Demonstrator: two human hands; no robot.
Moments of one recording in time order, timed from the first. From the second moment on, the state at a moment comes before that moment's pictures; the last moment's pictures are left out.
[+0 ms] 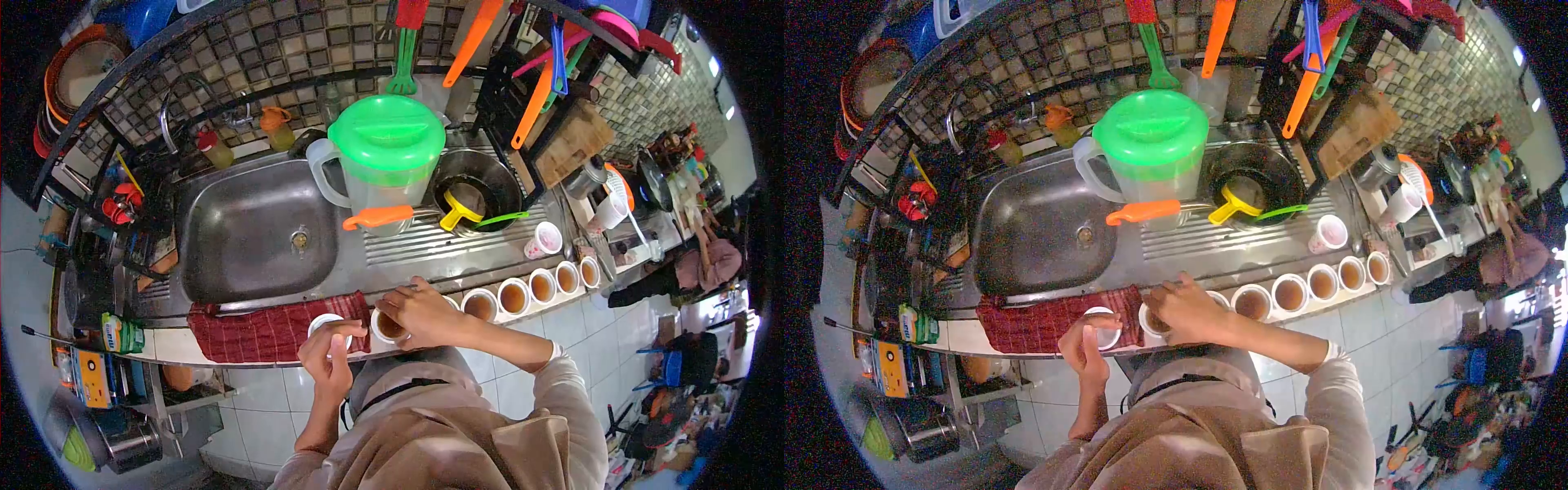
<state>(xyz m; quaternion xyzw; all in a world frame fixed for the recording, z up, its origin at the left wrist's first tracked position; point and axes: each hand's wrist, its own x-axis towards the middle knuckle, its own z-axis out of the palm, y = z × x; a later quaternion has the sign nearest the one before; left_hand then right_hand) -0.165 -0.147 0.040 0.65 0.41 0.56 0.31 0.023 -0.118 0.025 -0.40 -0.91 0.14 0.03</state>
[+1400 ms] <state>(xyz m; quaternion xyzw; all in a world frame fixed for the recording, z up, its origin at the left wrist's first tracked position) -0.150 -0.146 0.033 0.66 0.39 0.54 0.33 0.220 -0.123 0.043 -0.71 -0.68 0.06 0.18</state>
